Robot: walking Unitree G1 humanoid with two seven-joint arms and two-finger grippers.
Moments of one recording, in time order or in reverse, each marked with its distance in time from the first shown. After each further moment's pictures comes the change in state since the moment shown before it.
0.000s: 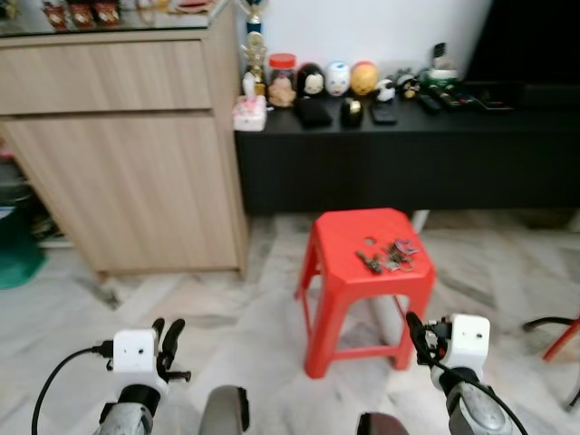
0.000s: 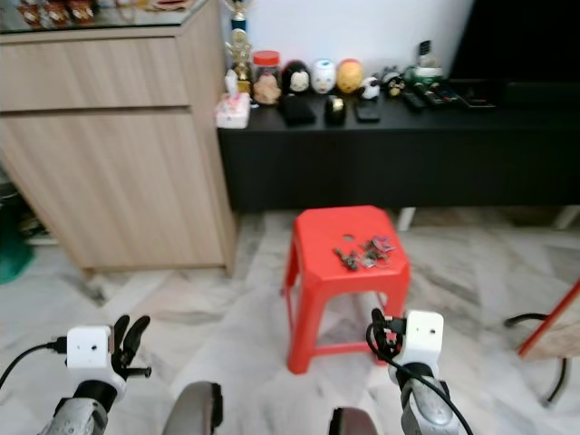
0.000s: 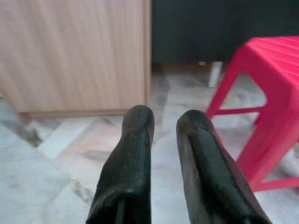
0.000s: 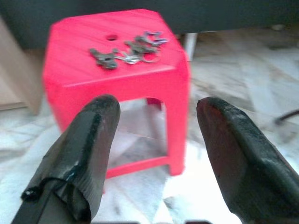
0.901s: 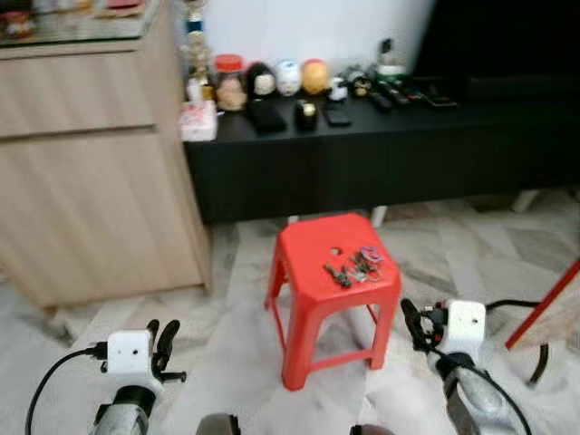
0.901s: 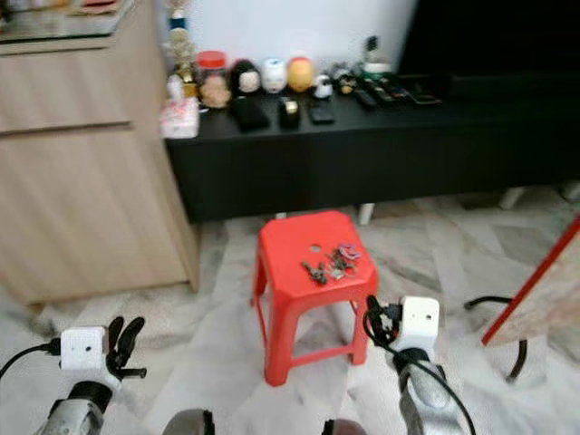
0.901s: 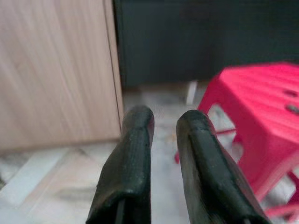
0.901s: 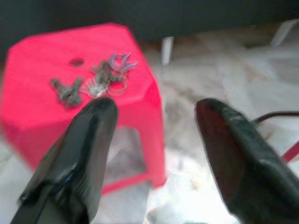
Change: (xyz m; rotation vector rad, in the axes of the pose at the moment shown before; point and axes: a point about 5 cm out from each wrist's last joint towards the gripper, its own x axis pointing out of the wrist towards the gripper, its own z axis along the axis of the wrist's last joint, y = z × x) left arm 0.008 -0.008 0.012 -0.015 -0.046 -0.024; right arm 0.005 -0.010 0.004 -0.009 0.012 -0.003
